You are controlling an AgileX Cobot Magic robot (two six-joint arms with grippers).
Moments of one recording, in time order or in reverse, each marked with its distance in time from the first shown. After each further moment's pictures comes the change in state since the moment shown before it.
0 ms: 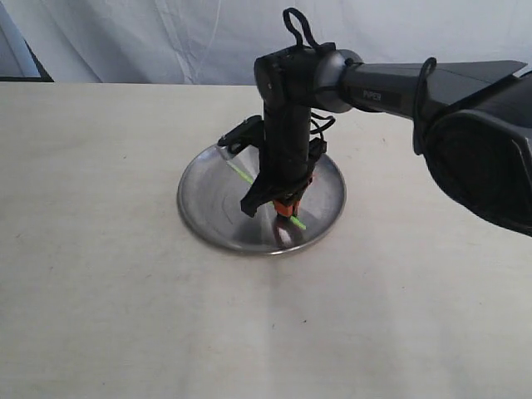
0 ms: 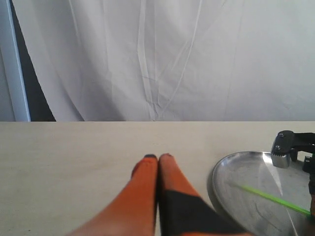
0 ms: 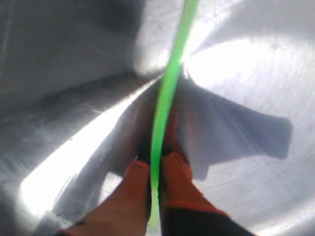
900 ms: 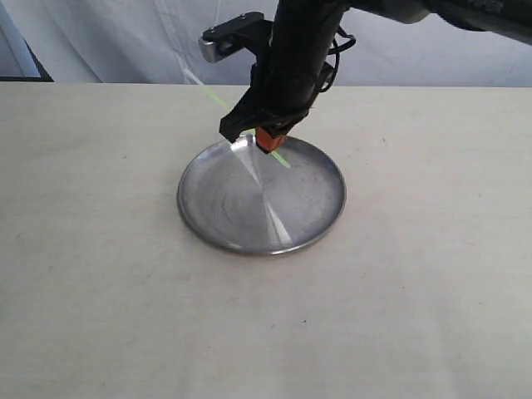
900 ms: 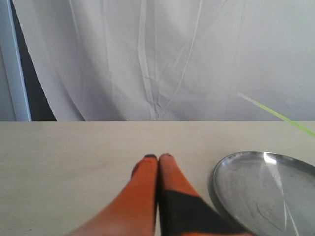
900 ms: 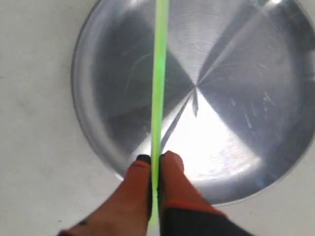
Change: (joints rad) left arm 0.000 0.000 0.000 0.000 0.002 0.000; right arm 0.004 -0.358 0.071 0.146 -0.006 0.016
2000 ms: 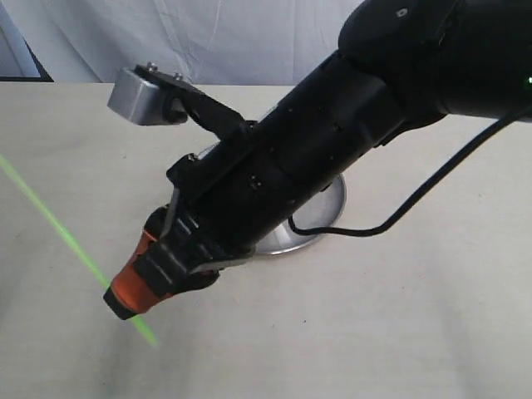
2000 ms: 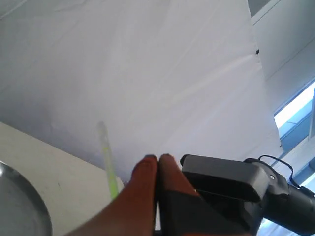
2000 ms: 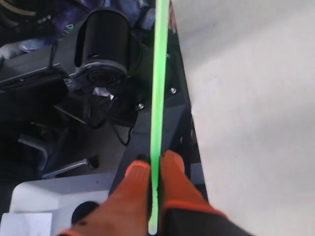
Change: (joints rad) left arm 0.000 0.000 0.000 -0.315 -0.571 -0.545; right arm 0.188 -0.434 0.661 0.959 -0.096 -0.604
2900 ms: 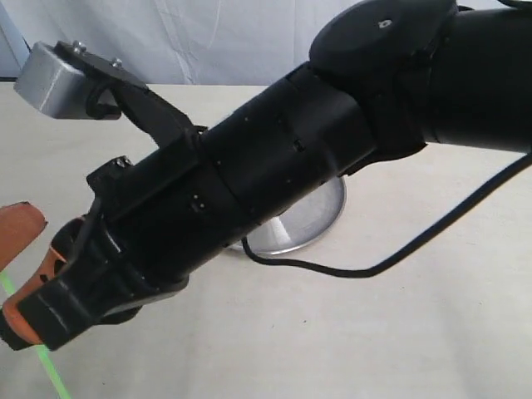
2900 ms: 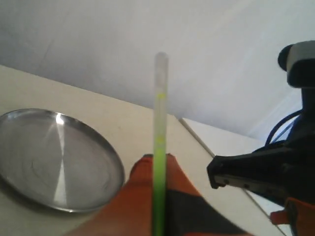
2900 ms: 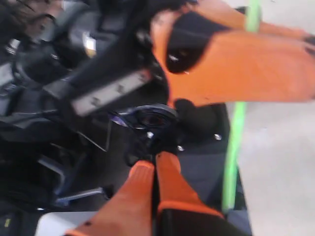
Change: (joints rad) left arm 0.000 0.000 -0.008 0.515 0.011 -0.189; right arm 0.128 -0.027 0.006 0.192 -0.089 -0.086
